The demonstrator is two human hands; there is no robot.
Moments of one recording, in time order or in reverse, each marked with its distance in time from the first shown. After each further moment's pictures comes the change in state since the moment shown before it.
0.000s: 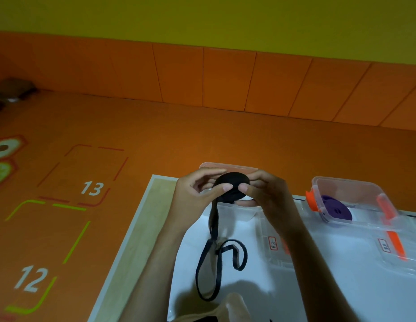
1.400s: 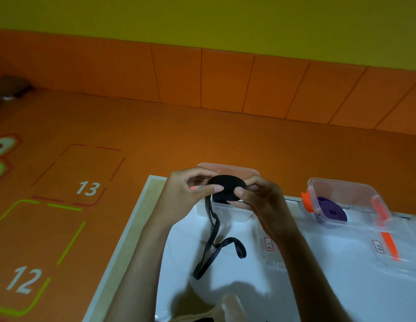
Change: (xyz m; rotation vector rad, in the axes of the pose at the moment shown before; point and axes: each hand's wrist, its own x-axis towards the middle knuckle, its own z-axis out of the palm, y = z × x) left_hand 0.006 0.015 -0.018 0.049 -0.124 -0.071; right_hand -0.007 0.009 0.001 0.119 0.003 0.007
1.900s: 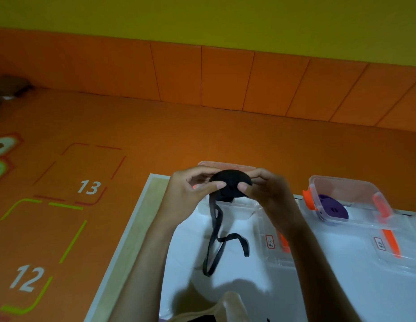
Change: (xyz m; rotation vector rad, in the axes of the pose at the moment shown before) left_hand -0.001 -0.003 0.006 -0.031 0.037 0.030; right_hand 0.005 -0.014 -0.006 -0.267 -0.021 -0.114
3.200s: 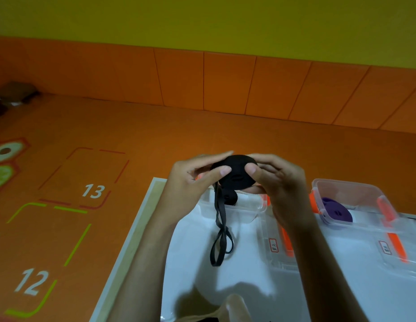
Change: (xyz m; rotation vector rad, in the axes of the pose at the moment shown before) left_hand 0.005 0.046 -0.001 0.052 -0.037 0.145; right_hand 0.004 -0.053 0.013 0.244 0.138 -0.038
